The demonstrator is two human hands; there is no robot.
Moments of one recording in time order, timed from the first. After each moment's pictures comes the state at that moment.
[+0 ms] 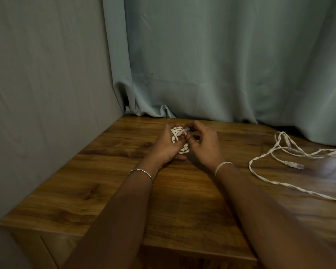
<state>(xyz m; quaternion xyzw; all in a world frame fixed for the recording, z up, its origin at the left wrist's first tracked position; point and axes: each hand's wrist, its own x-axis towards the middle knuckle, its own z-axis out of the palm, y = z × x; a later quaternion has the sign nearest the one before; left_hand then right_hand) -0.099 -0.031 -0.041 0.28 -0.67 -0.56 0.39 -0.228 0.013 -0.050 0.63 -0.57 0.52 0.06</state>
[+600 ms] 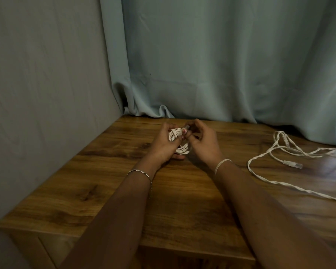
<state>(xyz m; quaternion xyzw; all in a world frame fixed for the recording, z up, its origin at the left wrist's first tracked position) -0.101 -0.032 -0.042 0.29 -0.66 -0.56 0.41 -0.229 0.010 -0.047 0.60 -0.55 0.58 -0.05</state>
